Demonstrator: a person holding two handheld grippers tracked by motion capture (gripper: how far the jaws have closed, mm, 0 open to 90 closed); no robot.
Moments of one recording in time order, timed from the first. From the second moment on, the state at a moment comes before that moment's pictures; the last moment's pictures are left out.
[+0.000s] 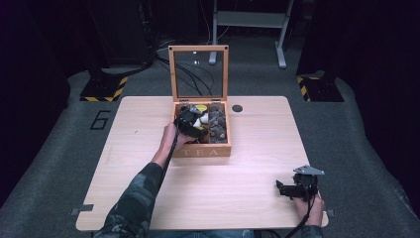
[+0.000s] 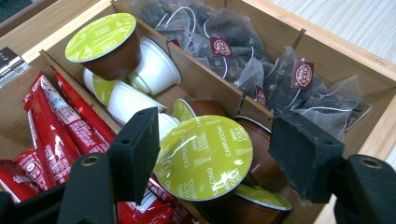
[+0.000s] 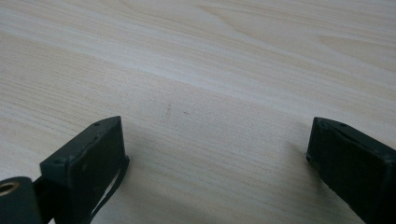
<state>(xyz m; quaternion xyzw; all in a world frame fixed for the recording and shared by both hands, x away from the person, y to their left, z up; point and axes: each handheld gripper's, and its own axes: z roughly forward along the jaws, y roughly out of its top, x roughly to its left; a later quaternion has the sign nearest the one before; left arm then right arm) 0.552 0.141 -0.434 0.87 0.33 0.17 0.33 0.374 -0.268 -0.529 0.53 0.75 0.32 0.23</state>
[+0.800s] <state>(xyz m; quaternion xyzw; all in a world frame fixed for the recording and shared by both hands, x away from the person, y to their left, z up) 0.557 0.135 -0.445 0.89 0.32 0.16 0.28 0.374 -0.268 -0.529 0.53 0.75 0.32 0.23</state>
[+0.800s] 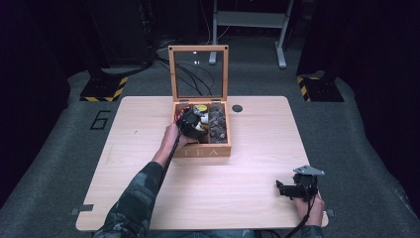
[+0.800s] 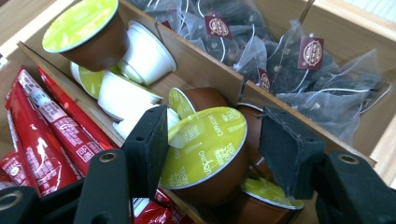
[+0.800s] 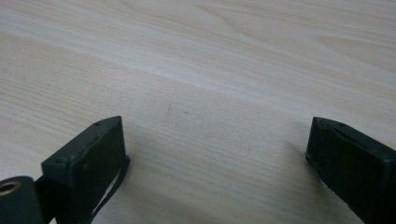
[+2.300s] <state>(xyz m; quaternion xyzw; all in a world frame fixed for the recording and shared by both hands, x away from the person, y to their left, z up) 0.543 0.141 -0.426 0.88 0.31 0.18 0.32 0.373 -0.269 -0.529 0.53 0.75 0.32 0.23</state>
